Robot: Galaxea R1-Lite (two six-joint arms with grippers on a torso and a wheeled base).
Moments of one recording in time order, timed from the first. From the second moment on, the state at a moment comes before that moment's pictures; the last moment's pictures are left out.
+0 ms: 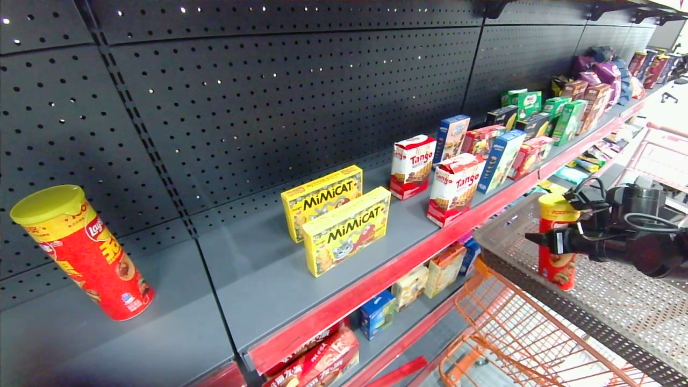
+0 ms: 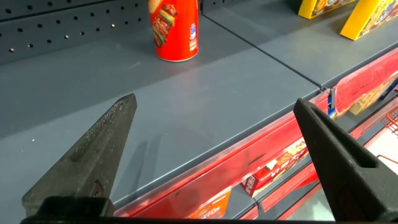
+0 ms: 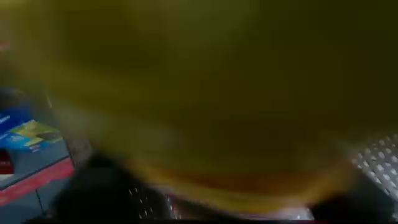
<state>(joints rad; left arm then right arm) 0.00 0.00 0.00 0.00 0.05 -0.02 -0.19 2.08 -1.07 -0.58 0.26 -0.21</state>
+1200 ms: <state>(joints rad) 0.00 0.00 0.00 0.00 0.05 -0.02 -0.20 0.81 -0.63 -0.01 -0.15 -0.35</state>
